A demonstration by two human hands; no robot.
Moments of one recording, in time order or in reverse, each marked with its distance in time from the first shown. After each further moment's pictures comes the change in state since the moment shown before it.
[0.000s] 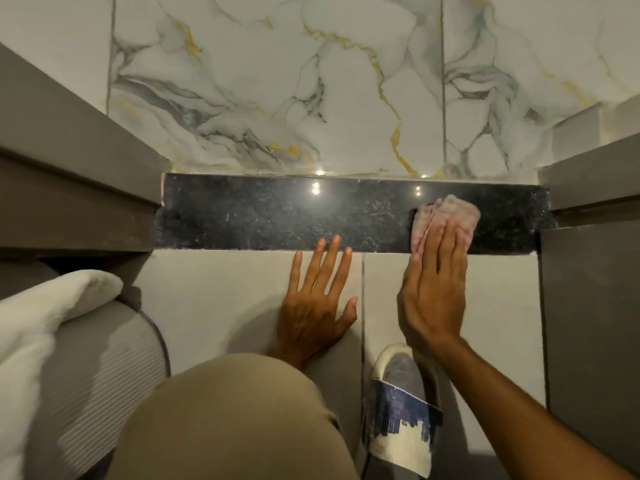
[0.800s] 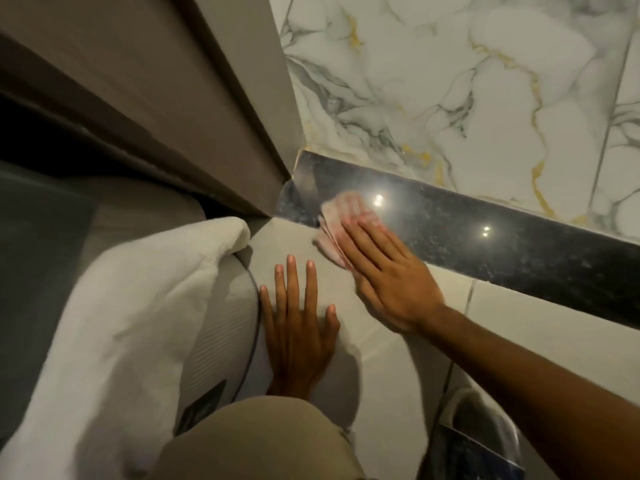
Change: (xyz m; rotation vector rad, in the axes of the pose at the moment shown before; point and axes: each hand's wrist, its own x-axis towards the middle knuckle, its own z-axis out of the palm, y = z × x) left_hand -0.120 -0.074 -0.026 0.082 0.126 -0.666; right_hand 0.003 -0.163 0.039 -0.179 -0.182 -1.171
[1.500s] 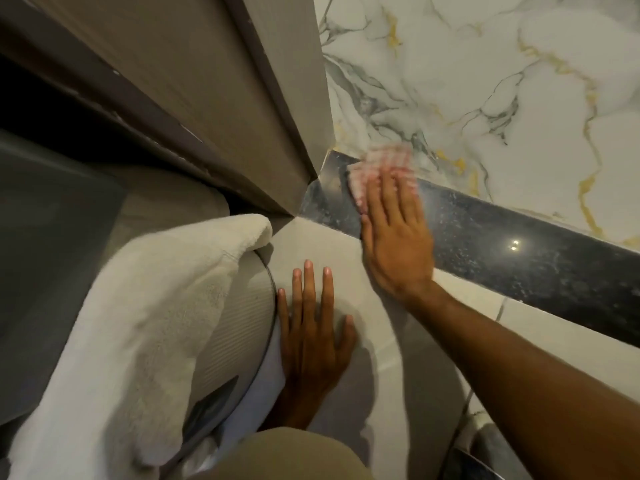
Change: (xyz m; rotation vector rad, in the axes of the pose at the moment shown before) left_hand -0.003 0.004 -0.008 0.025 -0.023 -0.033; right_hand 0.078 -0.015 -0.005 0.078 0.108 0.391
